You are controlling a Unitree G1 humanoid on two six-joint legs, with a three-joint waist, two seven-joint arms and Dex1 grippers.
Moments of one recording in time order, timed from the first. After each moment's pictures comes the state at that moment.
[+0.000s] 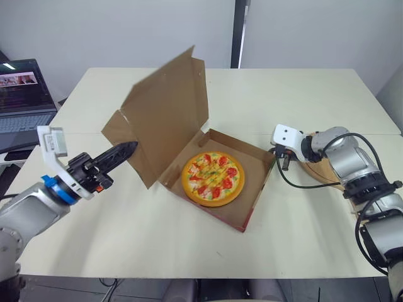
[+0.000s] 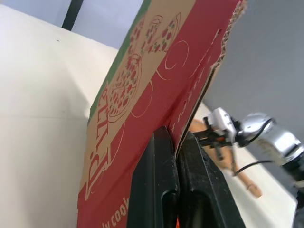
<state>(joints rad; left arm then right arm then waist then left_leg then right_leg) -0.06 0.87 0.48 -0.31 -1.43 0.78 -0.47 -0.79 -0.71 0.35 0.36 -0.09 0.27 1.13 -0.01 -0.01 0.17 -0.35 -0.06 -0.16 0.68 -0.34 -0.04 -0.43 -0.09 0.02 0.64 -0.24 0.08</state>
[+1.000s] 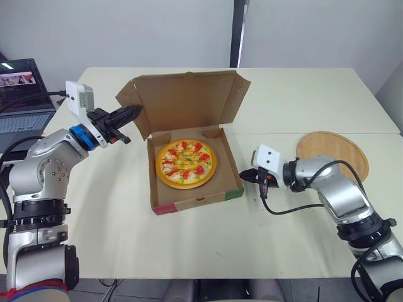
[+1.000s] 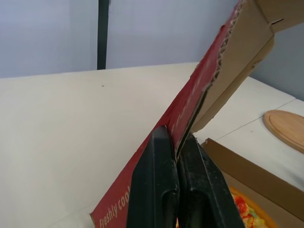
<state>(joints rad) -0.60 0.74 0.24 0.21 -0.70 0.53 -0.82 -0.51 -0.60 0.29 -0.23 0.07 0.64 0.99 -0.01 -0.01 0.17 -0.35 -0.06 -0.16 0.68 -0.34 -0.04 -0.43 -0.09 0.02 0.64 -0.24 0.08</state>
